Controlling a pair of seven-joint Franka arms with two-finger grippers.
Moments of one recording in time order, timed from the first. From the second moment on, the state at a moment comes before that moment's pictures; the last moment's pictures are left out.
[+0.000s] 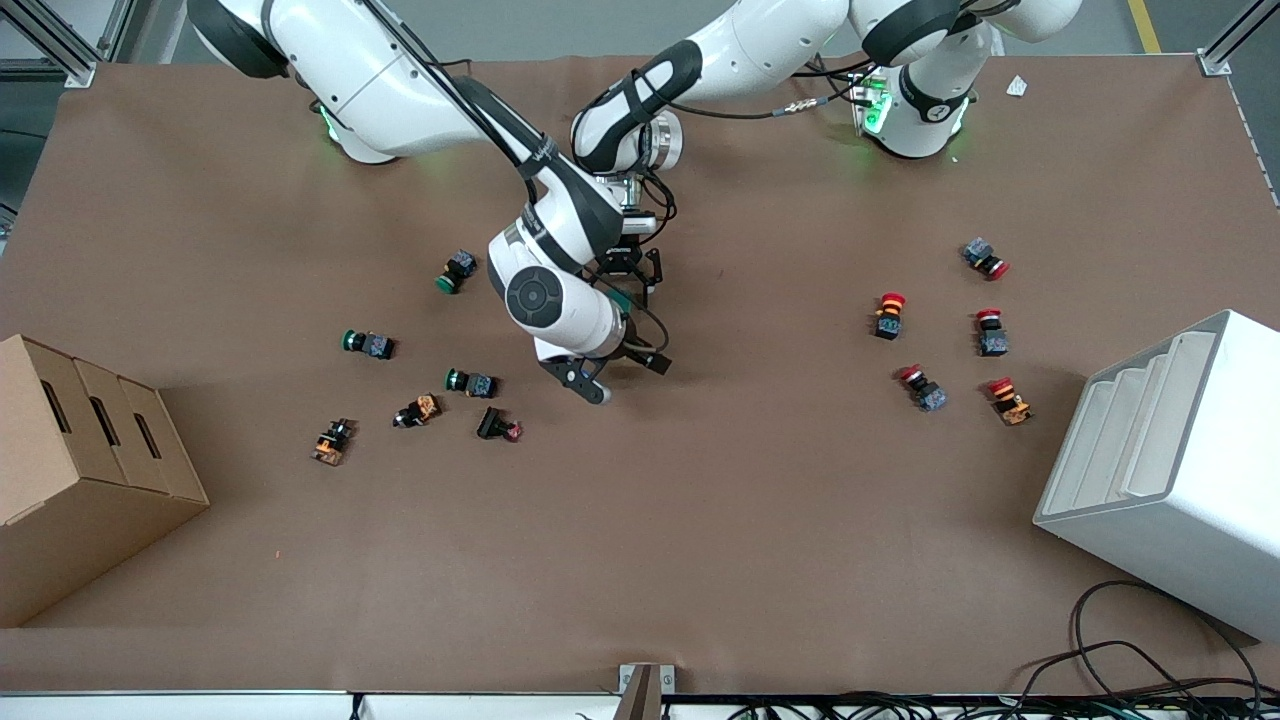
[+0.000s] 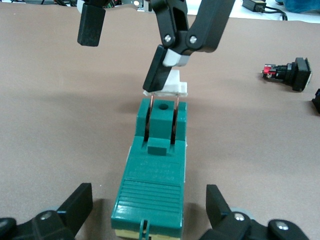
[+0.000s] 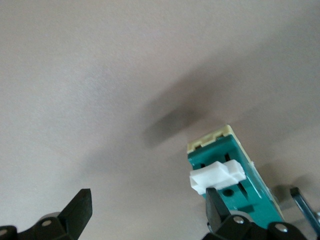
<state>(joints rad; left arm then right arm) -0.81 0.87 -0.48 -1.81 1.78 1.98 -2.54 0.47 0.74 0.30 -1.61 0.24 2.40 1.15</state>
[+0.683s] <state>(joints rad) -0.81 0.87 -0.48 -1.81 1.78 1.98 -2.54 0.47 0.76 0.27 -1.58 0.24 2.39 1.03</state>
